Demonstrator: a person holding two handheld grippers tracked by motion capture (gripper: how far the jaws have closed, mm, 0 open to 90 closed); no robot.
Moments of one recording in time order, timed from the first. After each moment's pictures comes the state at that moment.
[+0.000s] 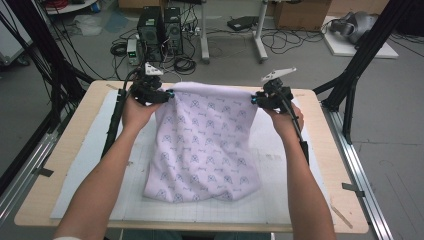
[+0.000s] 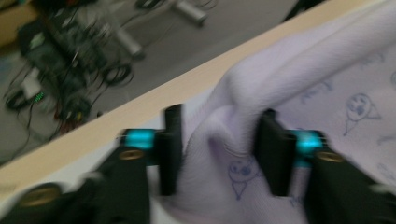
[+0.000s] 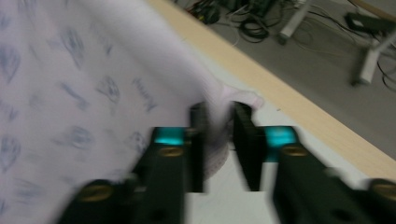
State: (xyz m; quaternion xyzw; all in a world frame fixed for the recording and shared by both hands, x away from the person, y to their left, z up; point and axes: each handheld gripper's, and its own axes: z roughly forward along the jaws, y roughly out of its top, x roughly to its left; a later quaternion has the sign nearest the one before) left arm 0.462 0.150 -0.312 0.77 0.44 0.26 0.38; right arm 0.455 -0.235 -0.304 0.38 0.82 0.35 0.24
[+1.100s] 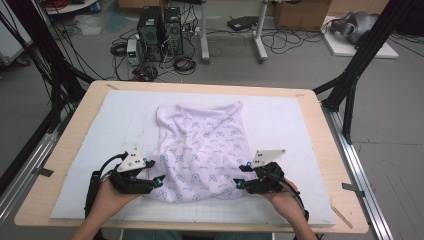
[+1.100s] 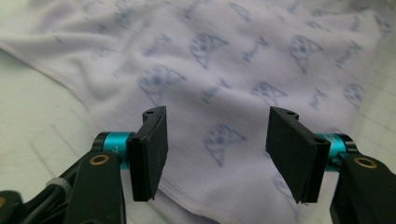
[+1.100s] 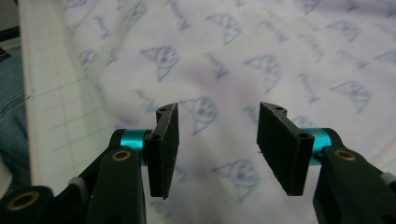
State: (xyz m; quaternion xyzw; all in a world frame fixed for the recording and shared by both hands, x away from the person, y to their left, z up) left arm 0.259 0.188 -0.410 0.85 0.29 0.15 0.42; right arm 0.283 -0.214 -0.413 0.23 0.88 0.40 0.08
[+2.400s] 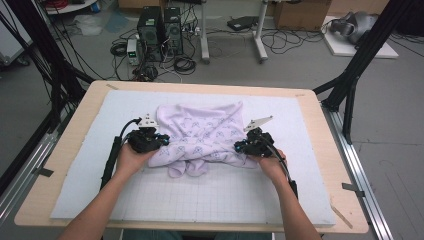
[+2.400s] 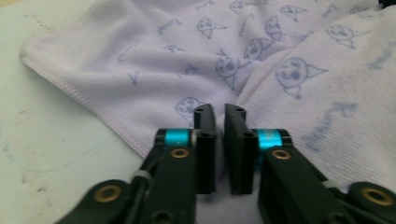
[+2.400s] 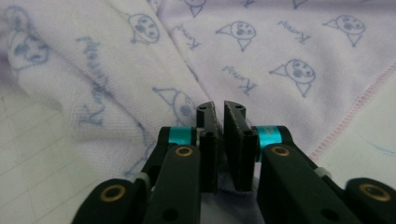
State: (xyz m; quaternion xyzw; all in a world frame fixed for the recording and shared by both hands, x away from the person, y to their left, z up) left arm 0.379 0.177 -0.412 0.83 0.36 0.16 0.40; right arm 0.394 -0.209 -0.425 0.31 0.88 0.36 0.09
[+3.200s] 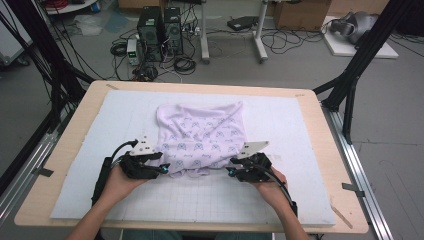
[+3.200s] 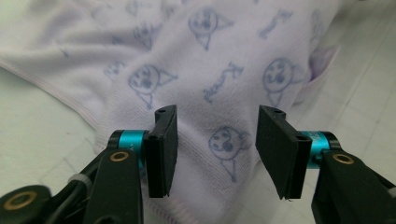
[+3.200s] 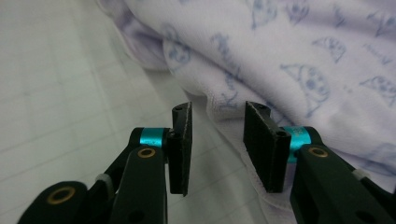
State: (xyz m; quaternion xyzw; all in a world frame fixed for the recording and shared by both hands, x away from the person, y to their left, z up) left arm 0.310 0.175 -0.418 0.86 0.30 0.14 0.39; right arm 0.316 -0.185 -0.420 0.22 0.90 0.36 0.12
